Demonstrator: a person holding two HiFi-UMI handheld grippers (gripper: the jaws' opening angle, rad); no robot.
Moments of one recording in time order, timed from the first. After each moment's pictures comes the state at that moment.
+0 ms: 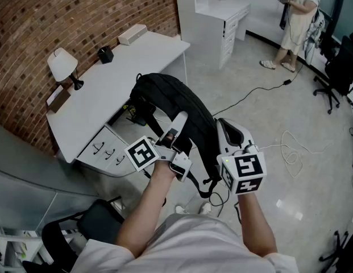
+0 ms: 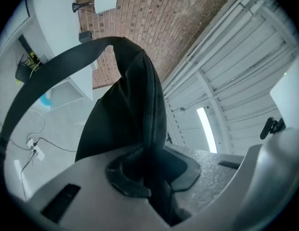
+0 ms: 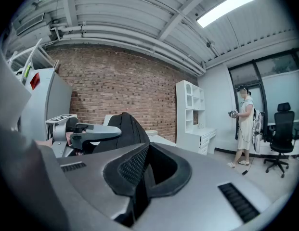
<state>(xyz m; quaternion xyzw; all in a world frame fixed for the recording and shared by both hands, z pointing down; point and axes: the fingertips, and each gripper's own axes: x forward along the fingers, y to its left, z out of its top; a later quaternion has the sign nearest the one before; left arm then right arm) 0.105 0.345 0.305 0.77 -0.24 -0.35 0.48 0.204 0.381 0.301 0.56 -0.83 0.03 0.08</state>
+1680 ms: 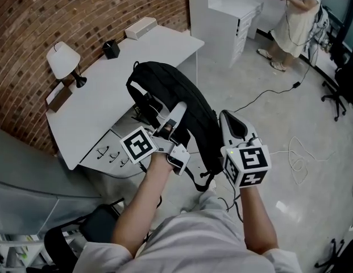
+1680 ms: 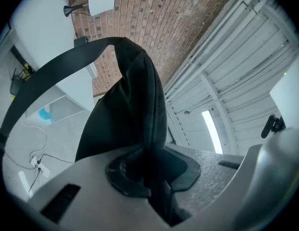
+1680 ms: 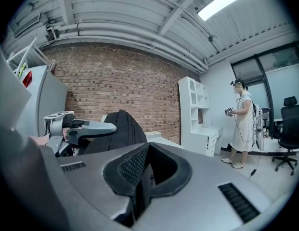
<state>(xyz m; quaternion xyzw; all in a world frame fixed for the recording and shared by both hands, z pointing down) 0.033 0.241 0.312 0.77 -0.26 -0.34 0.47 0.144 0.270 0.320 0.55 -0.83 0.04 0.06</state>
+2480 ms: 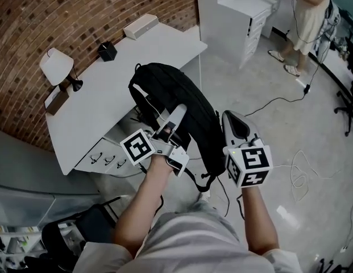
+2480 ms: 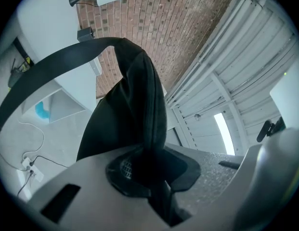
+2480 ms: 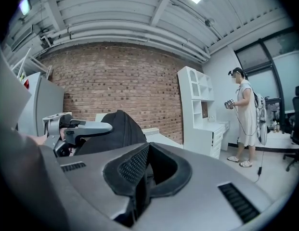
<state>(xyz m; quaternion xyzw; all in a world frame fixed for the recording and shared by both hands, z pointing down) 0.109 0.111 0.338 0.75 -0.30 -0.35 0.48 0.230 0.124 0.347 0.51 -0.86 0.07 0.07</state>
